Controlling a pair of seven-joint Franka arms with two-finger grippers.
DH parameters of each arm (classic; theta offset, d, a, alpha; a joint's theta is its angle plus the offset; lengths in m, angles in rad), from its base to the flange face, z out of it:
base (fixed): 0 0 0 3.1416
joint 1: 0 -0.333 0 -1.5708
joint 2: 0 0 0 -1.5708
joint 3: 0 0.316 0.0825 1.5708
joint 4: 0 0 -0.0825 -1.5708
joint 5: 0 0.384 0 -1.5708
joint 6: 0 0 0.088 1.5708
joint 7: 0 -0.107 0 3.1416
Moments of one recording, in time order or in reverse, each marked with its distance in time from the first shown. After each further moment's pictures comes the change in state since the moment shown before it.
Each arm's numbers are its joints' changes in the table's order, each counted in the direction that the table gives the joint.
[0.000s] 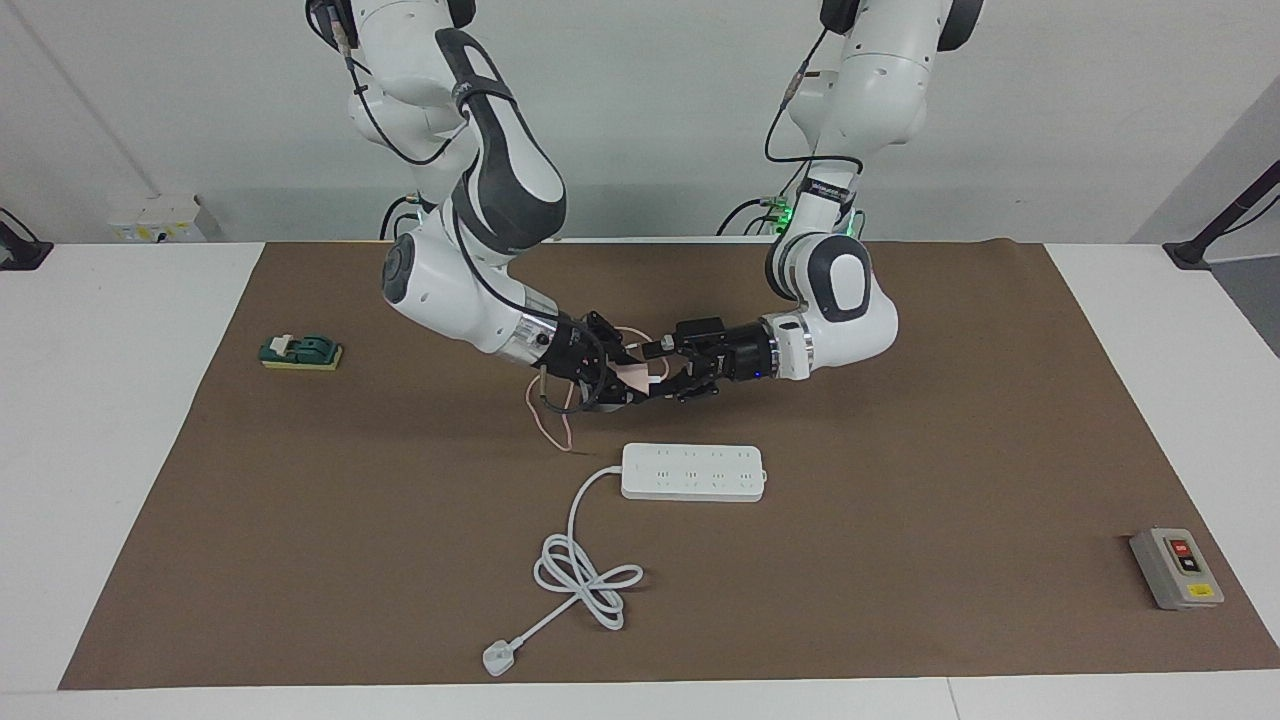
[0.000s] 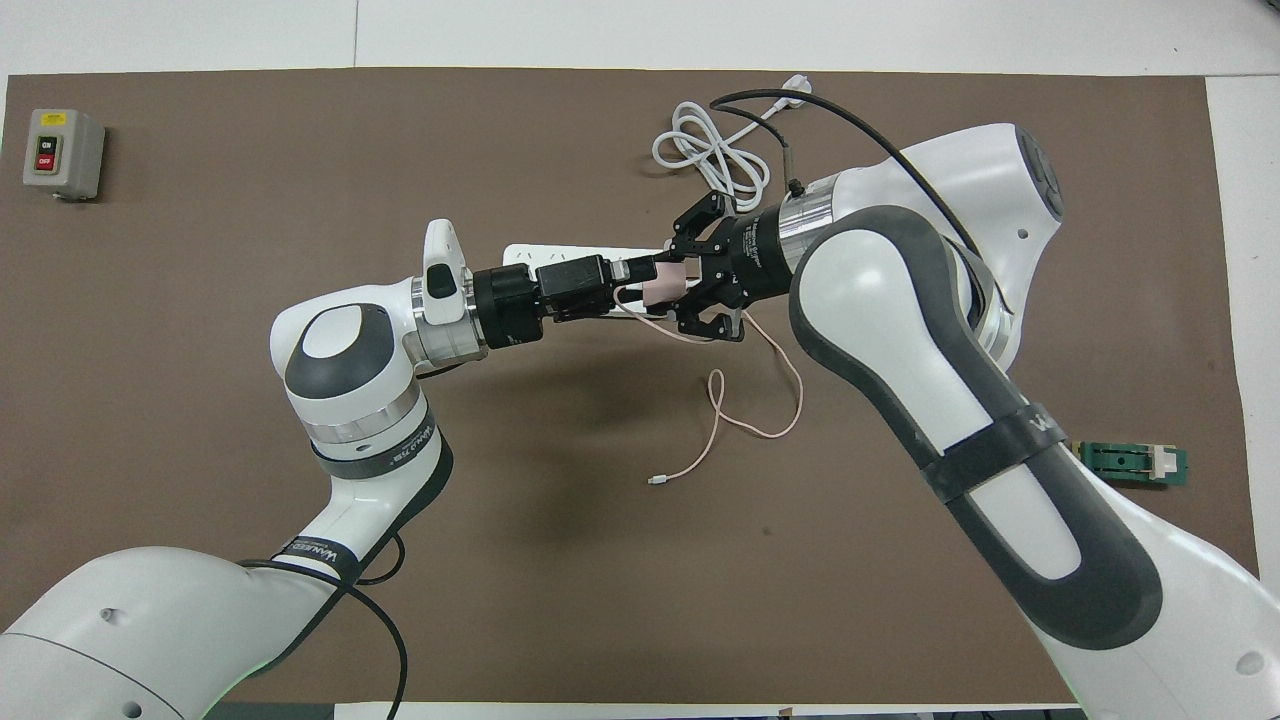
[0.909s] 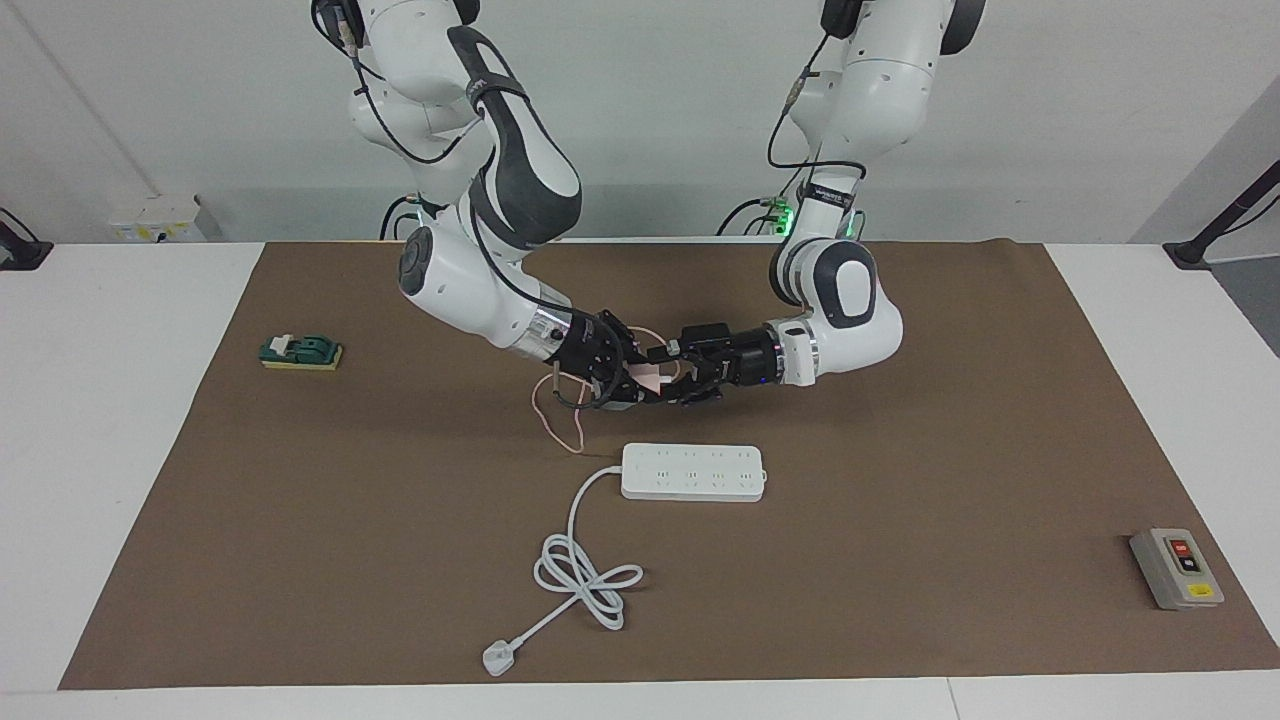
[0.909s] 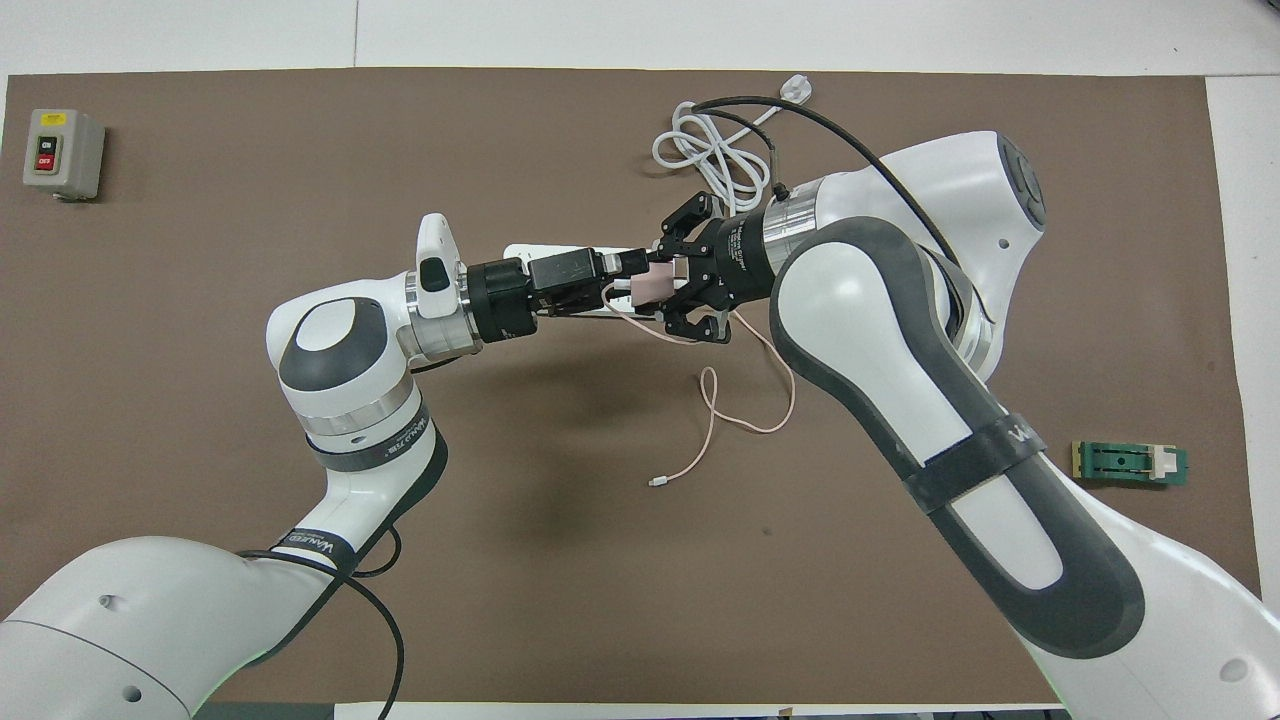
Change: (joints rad) left arm -0.011 -0.013 0.006 0.004 0.000 0.022 0.000; right arm -0.013 0.000 -0.004 -0.001 0.000 -0.019 -0.008
